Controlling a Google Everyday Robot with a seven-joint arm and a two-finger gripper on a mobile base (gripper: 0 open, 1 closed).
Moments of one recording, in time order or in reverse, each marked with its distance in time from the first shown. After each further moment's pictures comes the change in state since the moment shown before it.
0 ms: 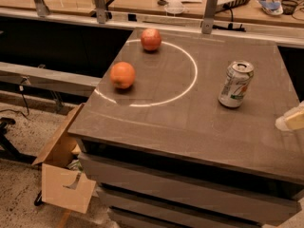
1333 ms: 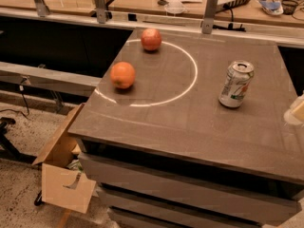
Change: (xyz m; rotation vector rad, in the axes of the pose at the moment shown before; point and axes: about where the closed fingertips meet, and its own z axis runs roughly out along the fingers) arm -0.036 0.011 -0.035 0.021 0.308 -0.145
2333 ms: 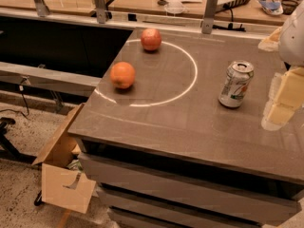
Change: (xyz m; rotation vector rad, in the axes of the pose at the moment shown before) arm -0.051 0.043 0.019 -0.212 0.147 -0.264
